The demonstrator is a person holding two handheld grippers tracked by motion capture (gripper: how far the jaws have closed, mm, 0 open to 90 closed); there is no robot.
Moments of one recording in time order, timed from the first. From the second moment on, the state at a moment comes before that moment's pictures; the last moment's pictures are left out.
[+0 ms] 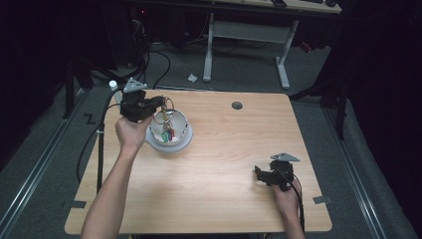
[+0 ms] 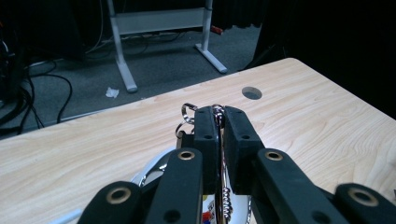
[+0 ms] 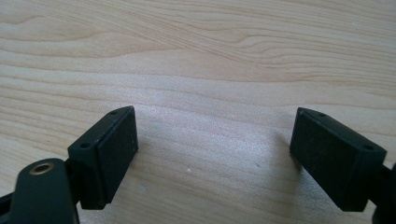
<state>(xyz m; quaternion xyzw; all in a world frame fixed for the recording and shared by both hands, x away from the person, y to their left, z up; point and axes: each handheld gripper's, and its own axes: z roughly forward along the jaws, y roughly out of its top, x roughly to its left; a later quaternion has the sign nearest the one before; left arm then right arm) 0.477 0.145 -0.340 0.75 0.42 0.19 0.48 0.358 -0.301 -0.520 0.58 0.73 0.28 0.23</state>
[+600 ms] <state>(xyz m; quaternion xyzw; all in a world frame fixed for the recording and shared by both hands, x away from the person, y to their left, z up) 0.479 0.142 -0.335 0.74 0.42 0.20 0.48 0.358 -0.301 -0.520 0.58 0.73 0.28 0.23</state>
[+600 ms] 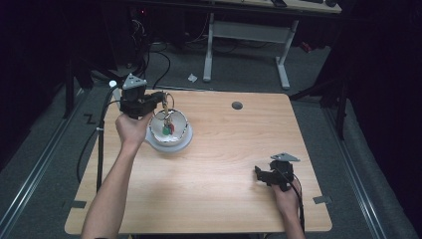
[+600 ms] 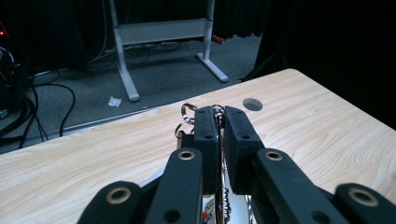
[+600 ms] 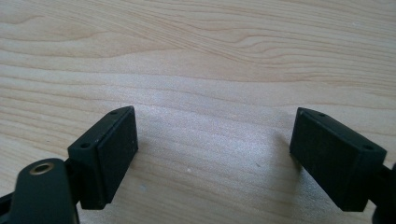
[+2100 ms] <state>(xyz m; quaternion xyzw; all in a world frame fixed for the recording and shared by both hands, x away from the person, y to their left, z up) 0.492 0.119 -0.413 0.78 0.44 0.14 0.42 0.358 -0.301 -0.520 0.58 0.73 0.28 0.23</state>
